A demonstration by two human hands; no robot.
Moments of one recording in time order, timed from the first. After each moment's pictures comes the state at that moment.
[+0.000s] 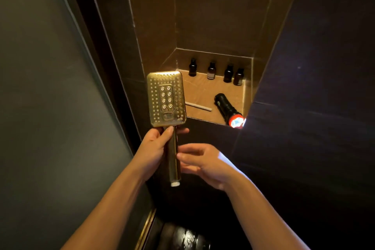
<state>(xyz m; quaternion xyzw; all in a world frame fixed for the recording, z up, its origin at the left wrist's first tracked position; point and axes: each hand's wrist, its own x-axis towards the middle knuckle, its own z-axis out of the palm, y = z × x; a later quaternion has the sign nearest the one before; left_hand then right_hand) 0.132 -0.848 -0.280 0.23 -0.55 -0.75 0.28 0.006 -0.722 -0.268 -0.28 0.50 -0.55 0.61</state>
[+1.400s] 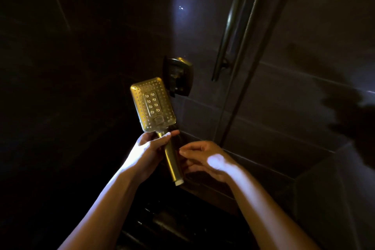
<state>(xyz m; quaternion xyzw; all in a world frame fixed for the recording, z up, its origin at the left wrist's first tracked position) 0.100 -0.252 -0.311 -0.05 -0.47 -0.82 -0.32 0.197 -0.092 -0.286 0.17 0.63 -0.75 0.09</state>
